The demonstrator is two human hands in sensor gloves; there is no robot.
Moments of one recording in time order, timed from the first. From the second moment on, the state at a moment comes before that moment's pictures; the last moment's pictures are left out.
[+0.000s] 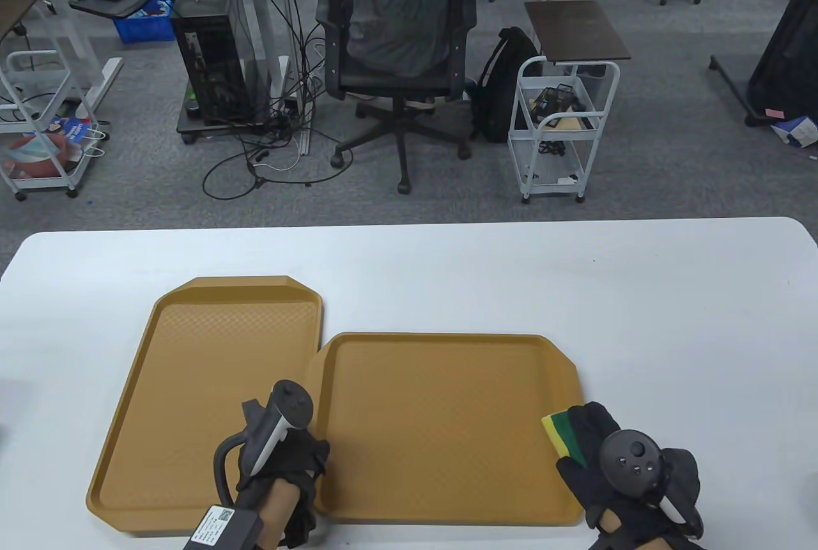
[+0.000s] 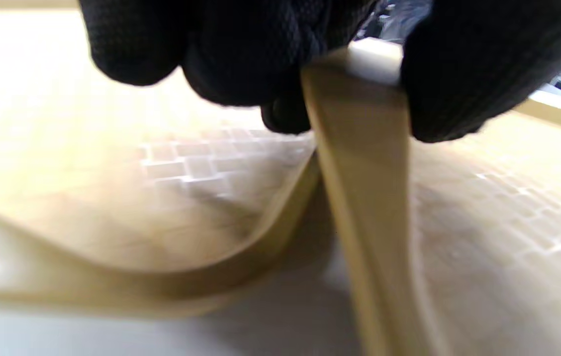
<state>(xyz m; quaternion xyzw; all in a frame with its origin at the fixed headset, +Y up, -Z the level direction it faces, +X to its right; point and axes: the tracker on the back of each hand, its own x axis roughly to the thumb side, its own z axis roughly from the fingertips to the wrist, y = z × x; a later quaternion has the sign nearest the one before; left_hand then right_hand) -0.223 -0.749 -0.355 -0.18 0.18 0.17 0.95 0.237 -0.703 -0.282 0.02 -0.01 0.98 0.21</state>
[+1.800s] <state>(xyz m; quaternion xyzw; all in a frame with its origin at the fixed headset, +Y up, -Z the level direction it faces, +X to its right) -0.226 -0.760 -0.526 -0.04 0.25 0.20 0.95 0.261 -0.699 -0.281 0.00 -0.03 0.97 0.24</state>
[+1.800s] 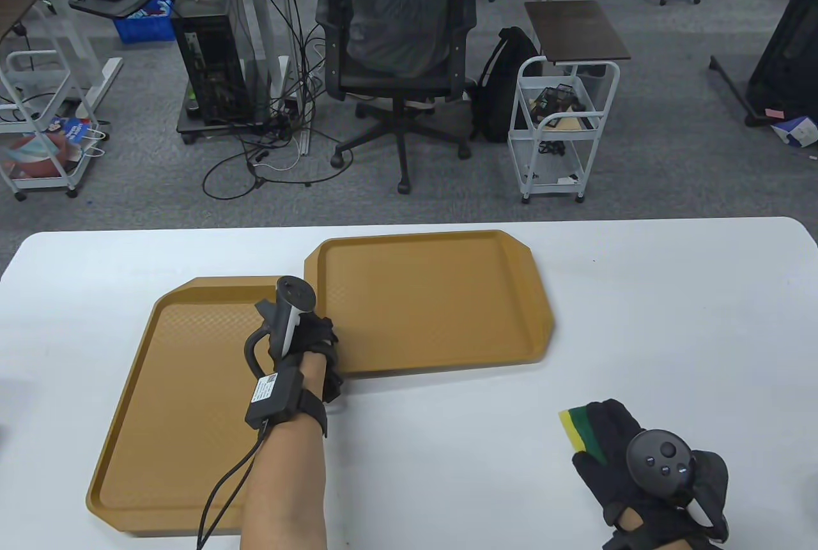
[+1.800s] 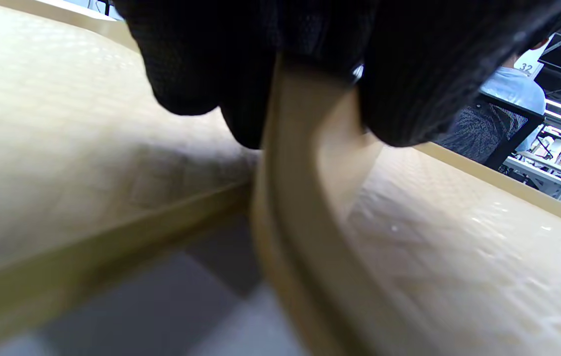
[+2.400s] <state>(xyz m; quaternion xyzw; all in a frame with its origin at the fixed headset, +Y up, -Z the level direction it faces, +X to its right) -0.228 -0.767 -0.537 -0.07 0.22 0.15 0.96 0.258 -0.700 -0.279 0.00 -0.04 0.97 0.23</state>
